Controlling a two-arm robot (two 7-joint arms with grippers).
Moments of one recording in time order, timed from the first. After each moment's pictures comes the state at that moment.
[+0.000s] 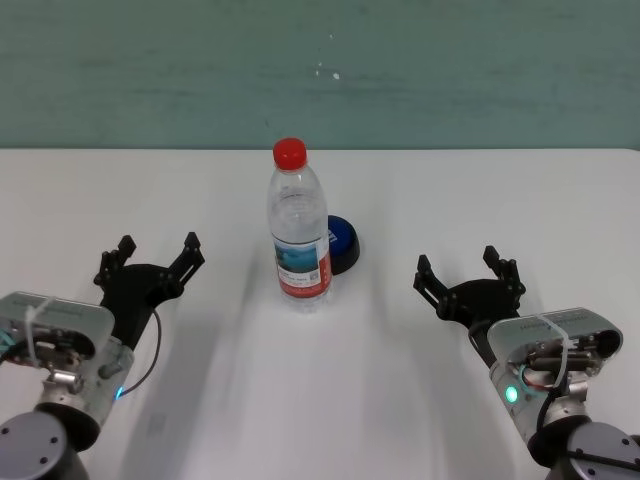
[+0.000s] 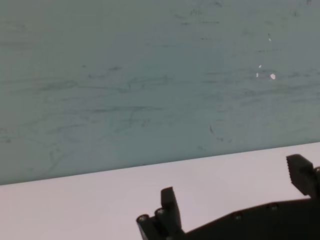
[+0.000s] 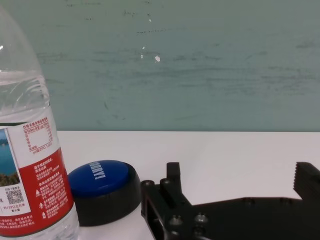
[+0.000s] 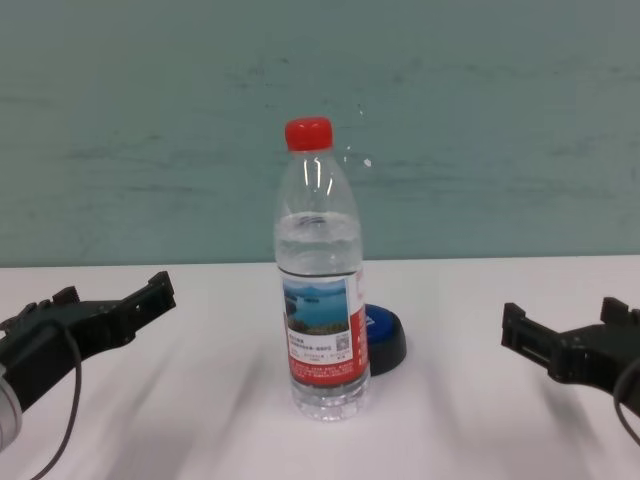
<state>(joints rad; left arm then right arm) 0.01 0.22 0.15 -1.53 -0.14 -0.08 -0.05 -0.06 0.16 -0.26 -1.64 0.19 -0.04 -0.06</state>
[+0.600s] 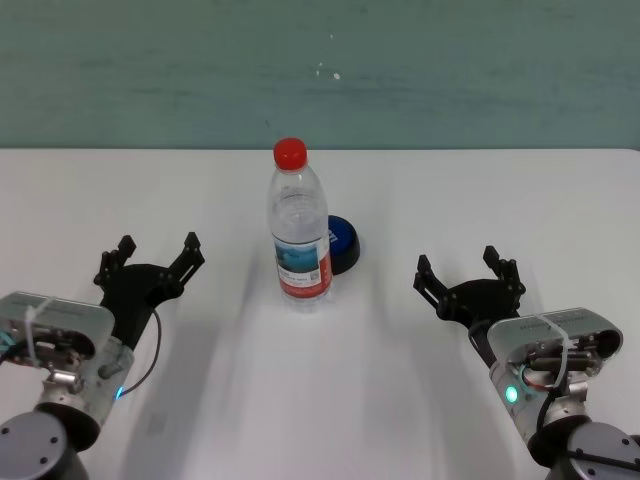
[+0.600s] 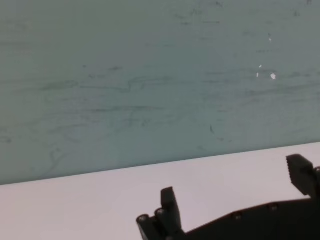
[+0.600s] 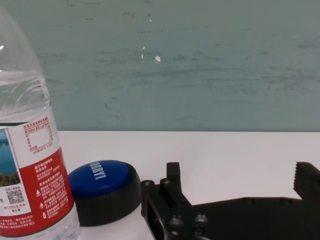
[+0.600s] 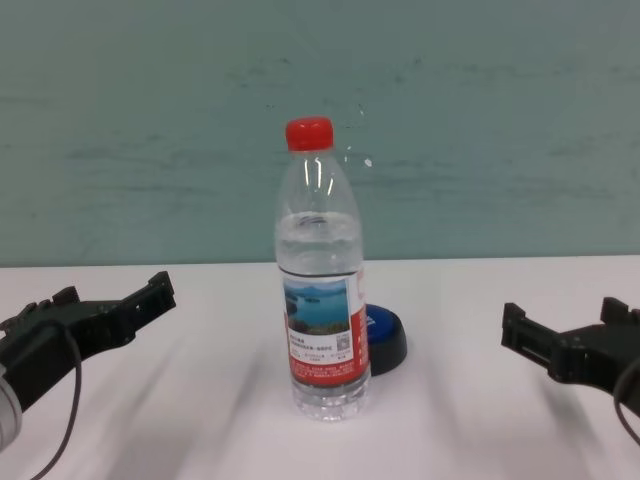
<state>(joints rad) 0.01 0.22 0.15 -1.53 -0.14 -0.08 -0.05 -0.06 0.16 -0.26 -1.64 0.19 -0.04 -0.06</state>
